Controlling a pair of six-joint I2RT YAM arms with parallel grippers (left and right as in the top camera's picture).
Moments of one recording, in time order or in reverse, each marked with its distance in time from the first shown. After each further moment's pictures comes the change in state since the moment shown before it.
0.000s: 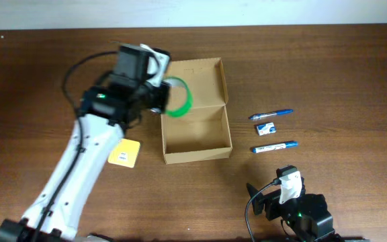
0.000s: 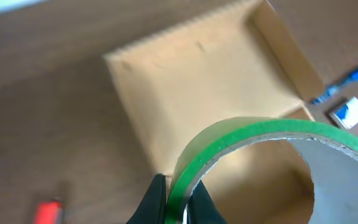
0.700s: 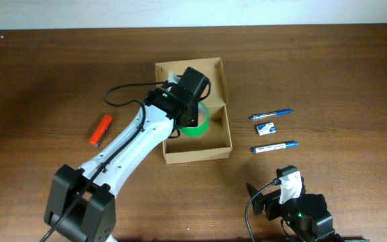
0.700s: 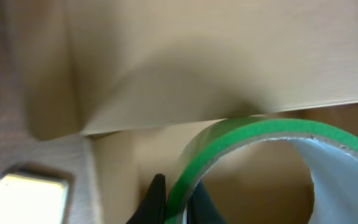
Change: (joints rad) left arm -0.233 0.241 -0.013 -0.035 -0.273 -0.484; right arm 0.000 0.000 0.000 0.000 0.000 0.001
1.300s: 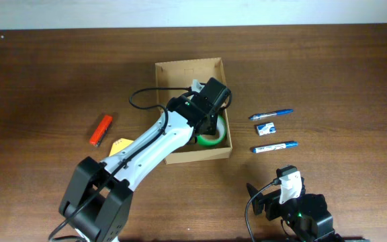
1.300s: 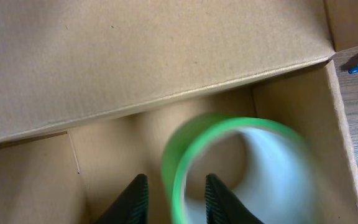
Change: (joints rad) left arm -0.094 0.073 -0.002 0.066 0.024 0.003; right arm 0.000 0.000 0.000 0.000 0.000 0.000
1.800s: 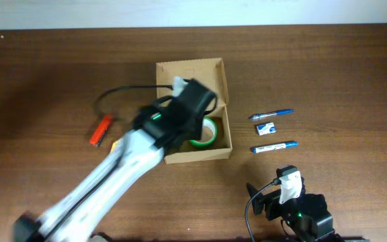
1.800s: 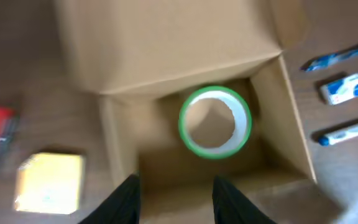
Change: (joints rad) left arm -0.001 -0.342 0.005 -0.230 -0.052 0.014; right arm 0.000 0.000 0.000 0.000 0.000 0.000
